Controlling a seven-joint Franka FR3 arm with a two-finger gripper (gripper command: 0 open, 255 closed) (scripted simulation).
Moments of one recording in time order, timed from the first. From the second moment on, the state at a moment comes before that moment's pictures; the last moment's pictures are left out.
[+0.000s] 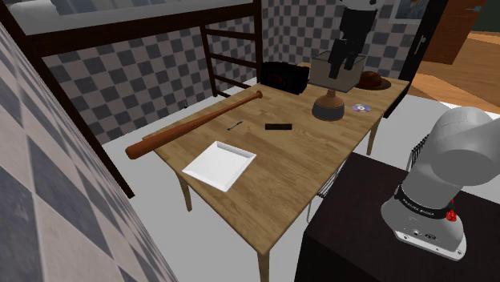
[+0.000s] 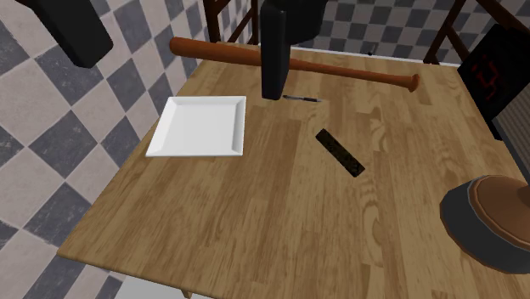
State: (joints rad) arm -0.02 -0.83 -0.03 -2.38 -0.01 1.65 0.08
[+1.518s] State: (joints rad) arm 0.05 -0.21 -0.35 -2.37 -0.09 2.22 -0.54
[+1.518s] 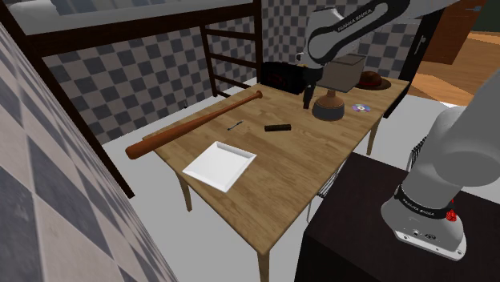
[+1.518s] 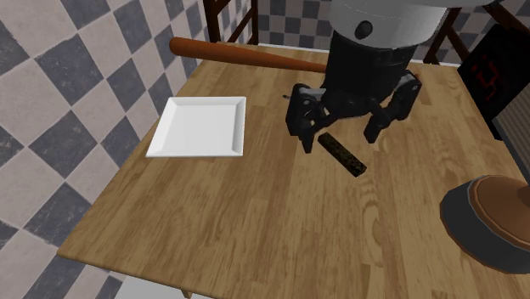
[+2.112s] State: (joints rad) arm 0.04 0.18 -0.39 -2.16 0.07 2.37 -0.86
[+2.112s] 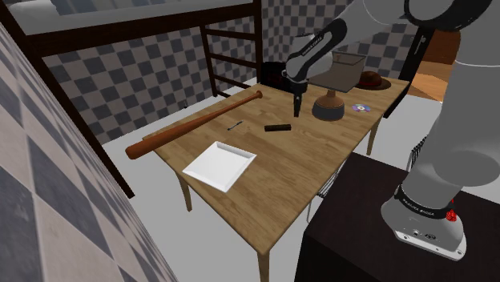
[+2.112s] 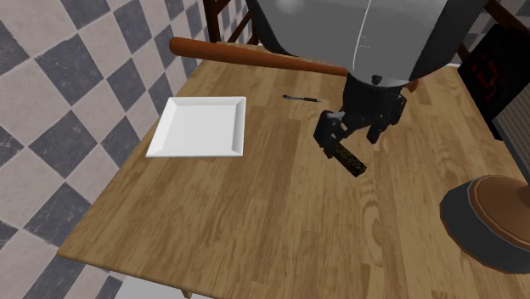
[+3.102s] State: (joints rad) arm -0.08 0.67 -0.28 -1.76 0.18 2.43 -1.14
